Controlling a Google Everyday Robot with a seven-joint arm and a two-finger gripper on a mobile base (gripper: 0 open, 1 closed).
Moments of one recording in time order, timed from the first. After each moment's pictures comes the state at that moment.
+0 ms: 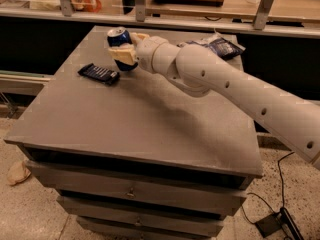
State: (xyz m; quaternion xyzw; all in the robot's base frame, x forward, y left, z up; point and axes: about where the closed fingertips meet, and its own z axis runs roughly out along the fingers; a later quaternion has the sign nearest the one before) arm 0.728 0.086 0.912 -0.33 0.65 0.22 0.65
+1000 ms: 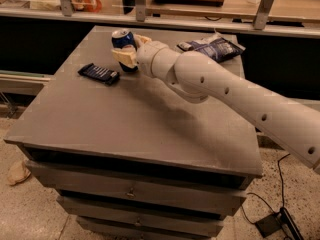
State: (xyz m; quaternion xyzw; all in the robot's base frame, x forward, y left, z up) arm 0.724 0.084 0.903 -0.32 0.65 0.21 0.66
